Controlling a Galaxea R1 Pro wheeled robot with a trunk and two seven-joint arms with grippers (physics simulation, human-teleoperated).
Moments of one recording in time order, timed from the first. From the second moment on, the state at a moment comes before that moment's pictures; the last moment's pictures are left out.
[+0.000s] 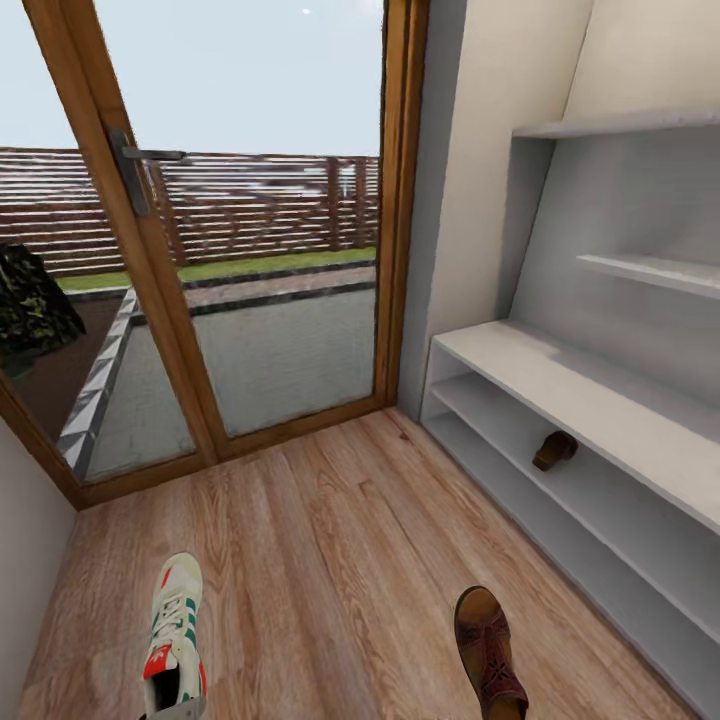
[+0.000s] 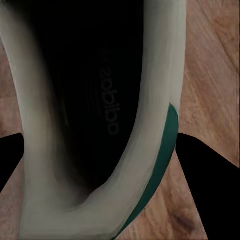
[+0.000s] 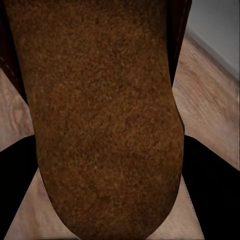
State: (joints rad) left arm -0.23 0.00 0.41 -0.28 -0.16 -0.61 0.04; right arm -0.02 0.03 -0.15 -0.45 0.19 -0.74 -0.05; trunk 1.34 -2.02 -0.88
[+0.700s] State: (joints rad) left arm -0.23 0.00 0.41 -0.28 -0.15 -0.61 0.04; right arm -0.02 0.03 -0.15 -0.45 0.19 -0.74 -0.05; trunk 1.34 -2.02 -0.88
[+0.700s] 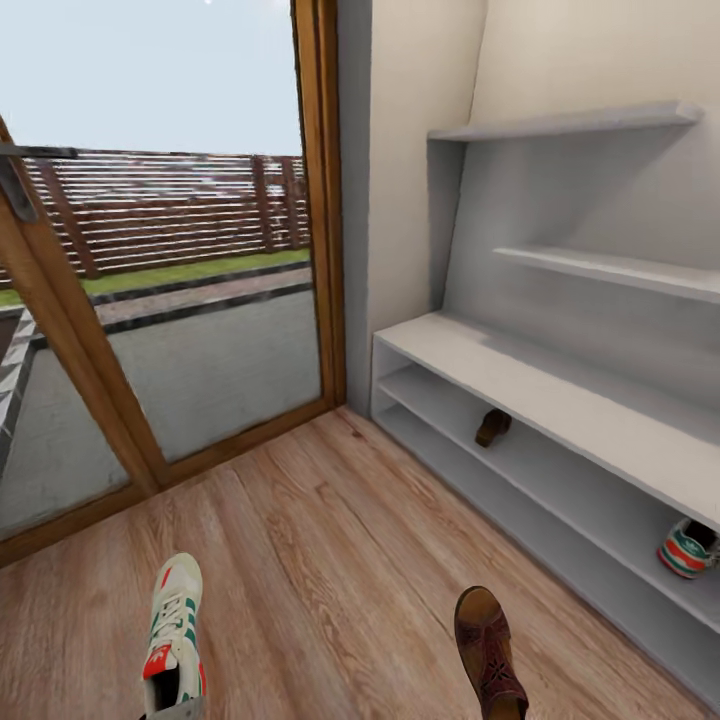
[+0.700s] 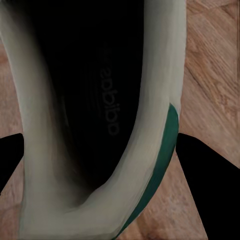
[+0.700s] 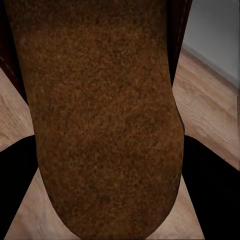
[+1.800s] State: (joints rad) left arm -0.23 0.00 0.41 -0.28 -0.15 -0.61 0.04; right arm -0.02 0.03 -0.15 -0.45 0.19 -0.74 -0.05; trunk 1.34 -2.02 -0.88
